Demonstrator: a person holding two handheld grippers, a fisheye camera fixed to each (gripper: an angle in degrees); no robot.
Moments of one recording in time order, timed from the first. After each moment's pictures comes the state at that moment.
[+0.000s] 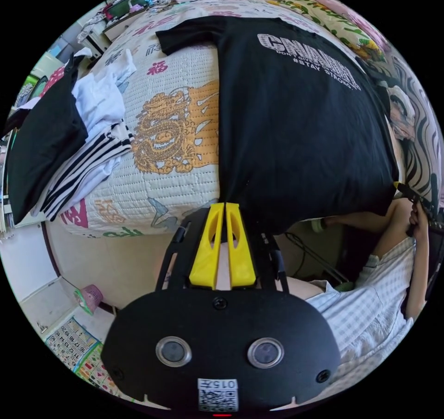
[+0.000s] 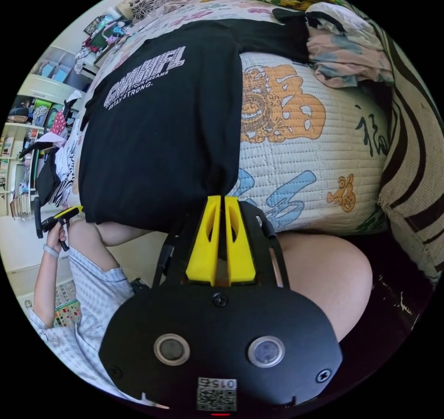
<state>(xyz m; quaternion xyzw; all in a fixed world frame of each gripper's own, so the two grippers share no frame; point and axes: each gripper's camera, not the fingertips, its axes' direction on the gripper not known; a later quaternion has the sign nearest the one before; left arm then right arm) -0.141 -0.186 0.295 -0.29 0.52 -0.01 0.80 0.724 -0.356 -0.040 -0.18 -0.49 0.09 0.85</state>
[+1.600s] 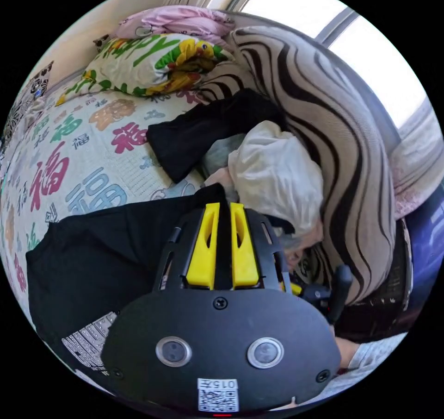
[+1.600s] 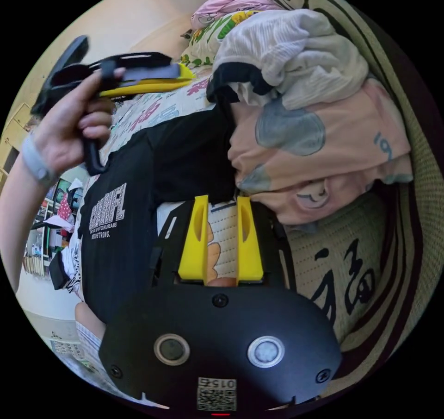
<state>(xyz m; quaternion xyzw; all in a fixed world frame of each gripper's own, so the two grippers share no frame) 0.437 -0.871 0.036 0.00 0.72 0.11 0.69 0.894 -0.484 0.111 -0.03 -0.49 0.29 0.82</state>
